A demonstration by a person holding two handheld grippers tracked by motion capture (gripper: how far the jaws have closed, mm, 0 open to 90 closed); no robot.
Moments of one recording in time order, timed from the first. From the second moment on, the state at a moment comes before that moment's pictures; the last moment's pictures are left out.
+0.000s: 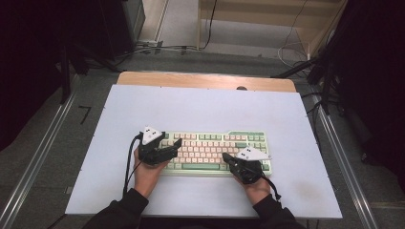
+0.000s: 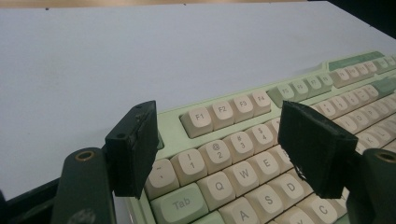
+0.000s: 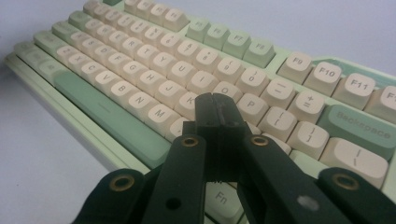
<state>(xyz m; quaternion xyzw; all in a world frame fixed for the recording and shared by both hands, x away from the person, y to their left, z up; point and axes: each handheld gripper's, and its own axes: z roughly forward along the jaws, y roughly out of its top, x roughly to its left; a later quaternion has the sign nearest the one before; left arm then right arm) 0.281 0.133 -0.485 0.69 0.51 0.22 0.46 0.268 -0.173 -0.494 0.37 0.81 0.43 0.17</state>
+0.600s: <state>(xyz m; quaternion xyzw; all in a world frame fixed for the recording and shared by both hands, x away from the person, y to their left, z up) 0.281 0.134 -0.485 0.69 0.51 0.21 0.46 0.269 -0.171 -0.498 0.37 0.81 0.41 0.17</state>
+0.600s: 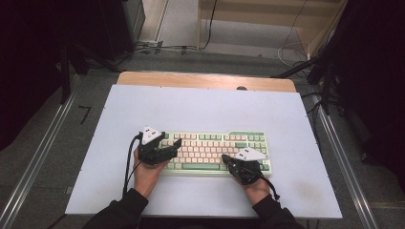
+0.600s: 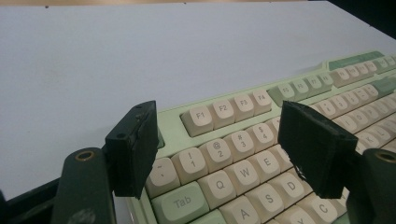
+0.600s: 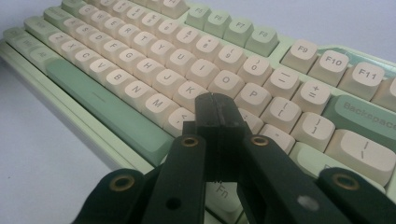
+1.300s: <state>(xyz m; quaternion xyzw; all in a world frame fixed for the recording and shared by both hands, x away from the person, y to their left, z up) 0.280 0.134 -0.485 0.69 0.51 0.21 0.47 0.275 -0.187 -0.482 0.40 0.77 0.47 0.17</state>
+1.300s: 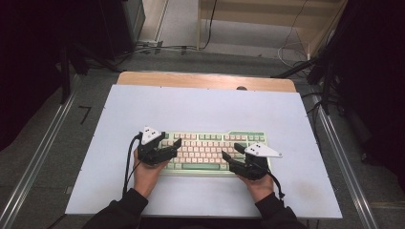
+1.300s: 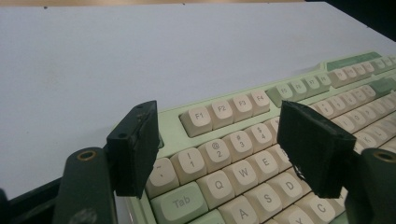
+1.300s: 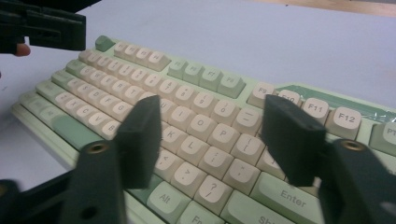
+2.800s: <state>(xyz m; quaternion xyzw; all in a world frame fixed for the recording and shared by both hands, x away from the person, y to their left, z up) 0.266 0.099 -0.494 0.79 0.42 0.12 0.43 0.281 -0.191 -0.484 0.42 0.76 0.46 0.17</state>
